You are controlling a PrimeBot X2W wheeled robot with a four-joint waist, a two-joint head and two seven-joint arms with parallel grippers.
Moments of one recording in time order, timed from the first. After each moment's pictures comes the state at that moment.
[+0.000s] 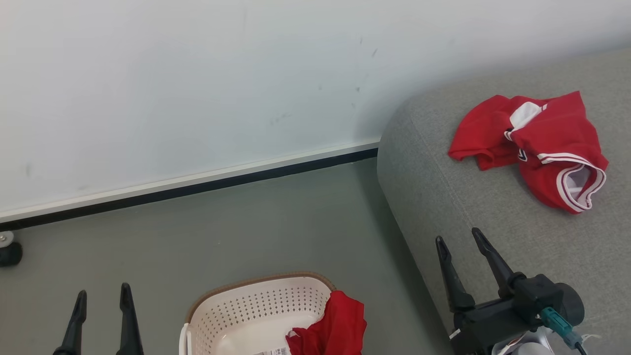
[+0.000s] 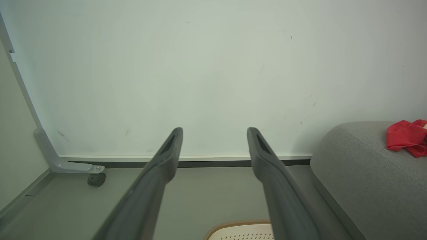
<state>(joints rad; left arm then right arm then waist) 0.15 0.16 0.02 0.01 -0.34 0.08 -0.25 -0.15 -0.10 0.26 0.23 0.18 0.05 -0.26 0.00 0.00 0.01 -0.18</state>
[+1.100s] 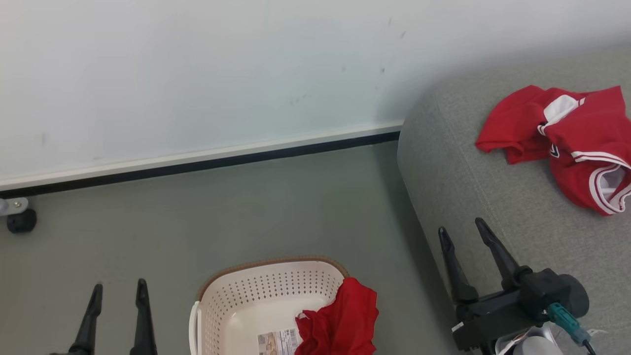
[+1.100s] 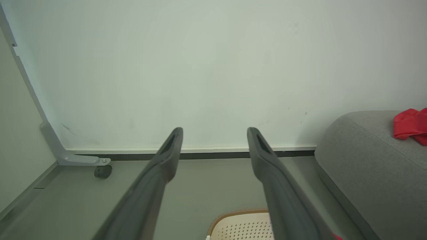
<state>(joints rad) 0.15 0.16 -0.02 -0.01 -0.31 0.06 -0.25 -0.16 -0.11 0.25 0.19 0.18 0.05 -0.26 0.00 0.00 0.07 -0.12</state>
